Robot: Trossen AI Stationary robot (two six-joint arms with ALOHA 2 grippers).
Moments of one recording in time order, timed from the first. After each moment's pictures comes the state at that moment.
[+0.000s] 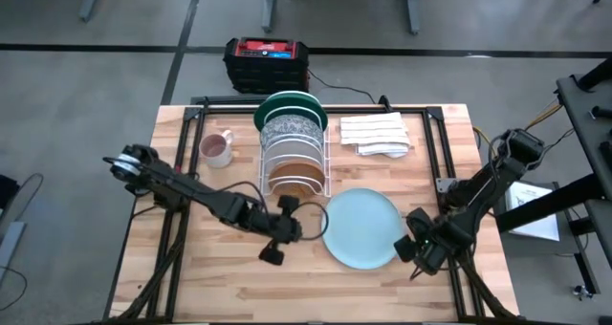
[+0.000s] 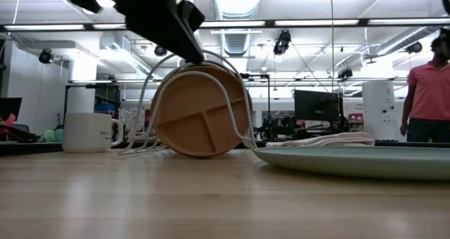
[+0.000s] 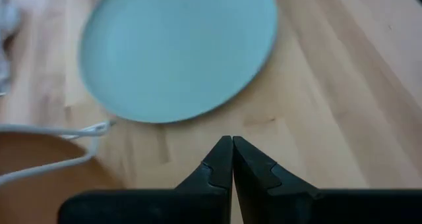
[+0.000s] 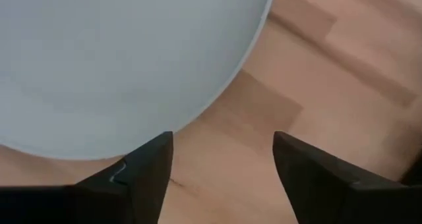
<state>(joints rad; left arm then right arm) -0.35 1.63 1.11 -0.32 -0.20 0.04 0.88 1.33 0.73 -0.93 0.21 1.91</state>
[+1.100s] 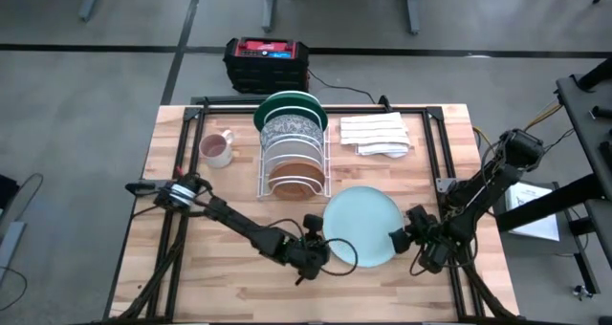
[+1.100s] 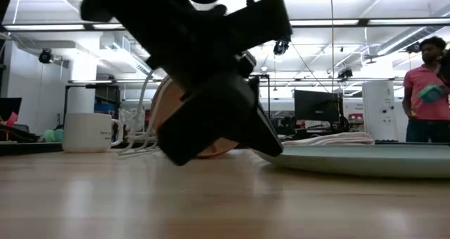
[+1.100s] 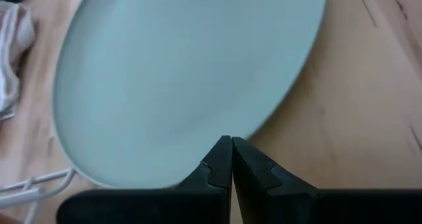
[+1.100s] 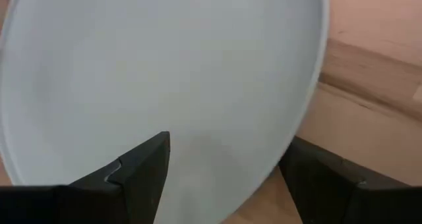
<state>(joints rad) -0.43 2.16 1.36 -0.12 -0.56 0.05 0.94 1.35 0.47 -0.53 0.57 2.06</state>
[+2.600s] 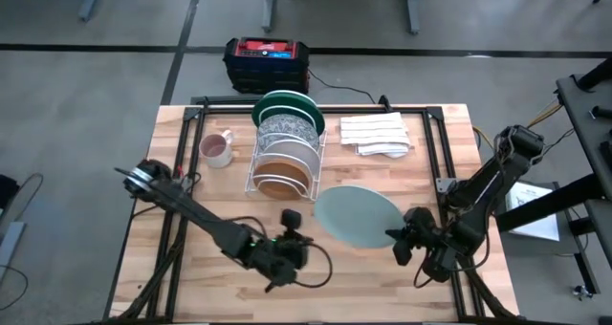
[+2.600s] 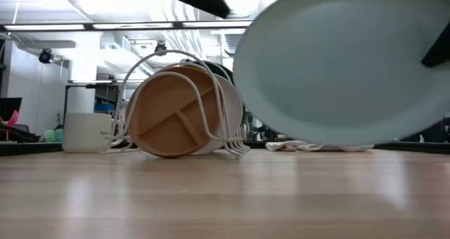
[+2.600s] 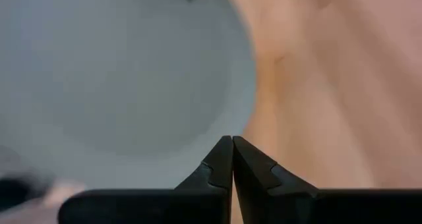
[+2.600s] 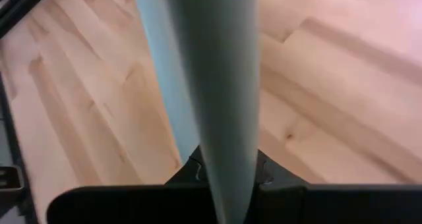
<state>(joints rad) -0.55 1.83 1.36 -0.34 -0.65 0.06 0.95 1.28 0.73 -0.73 0.76 1.69</state>
